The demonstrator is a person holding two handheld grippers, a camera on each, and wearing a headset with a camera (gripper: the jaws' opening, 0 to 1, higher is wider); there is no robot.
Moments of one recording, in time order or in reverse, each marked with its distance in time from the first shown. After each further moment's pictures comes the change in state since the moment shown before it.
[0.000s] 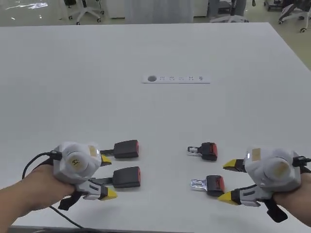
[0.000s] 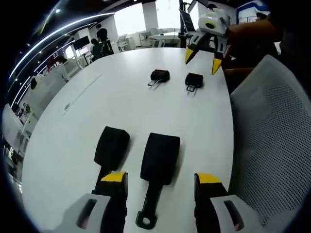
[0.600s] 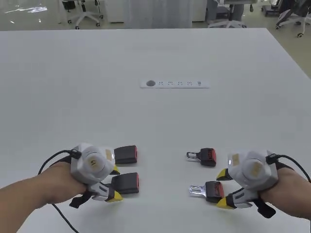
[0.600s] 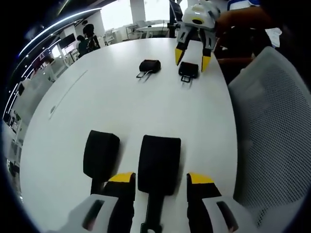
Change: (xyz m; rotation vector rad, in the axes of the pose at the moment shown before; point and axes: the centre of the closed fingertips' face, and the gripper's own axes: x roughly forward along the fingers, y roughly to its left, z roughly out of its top) left arm 0.024 -0.003 0.000 0.065 0.084 -0.088; right arm 0.030 -0.003 -0.026 -0.083 0.140 0.128
